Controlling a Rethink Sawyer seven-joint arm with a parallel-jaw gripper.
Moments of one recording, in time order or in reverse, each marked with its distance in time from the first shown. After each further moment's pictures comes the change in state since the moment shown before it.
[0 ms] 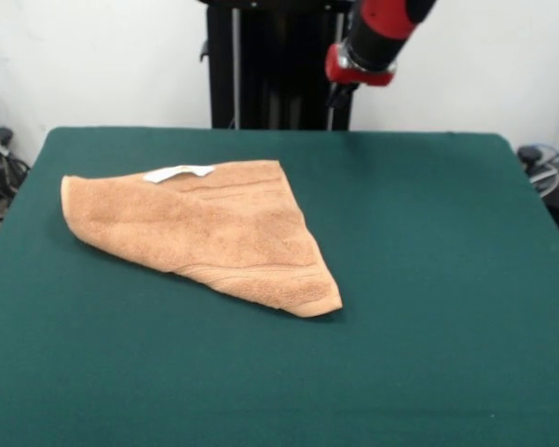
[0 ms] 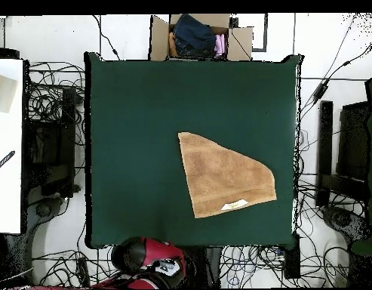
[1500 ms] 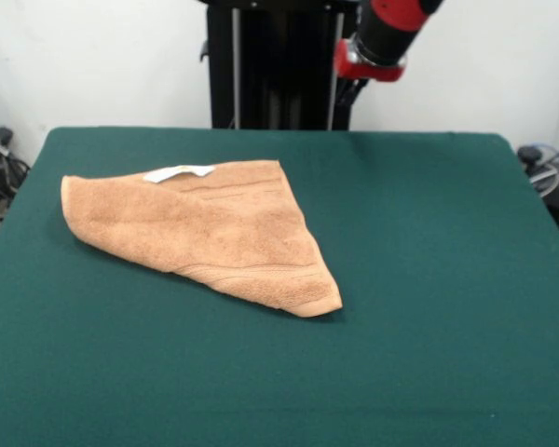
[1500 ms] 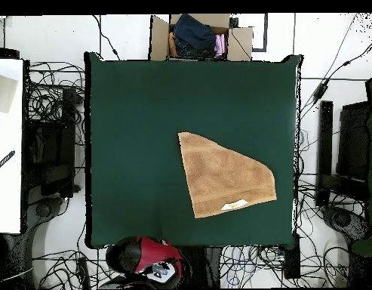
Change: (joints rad) arm 0.027 -0.042 -0.006 -0.001 0.000 0.012 0.000
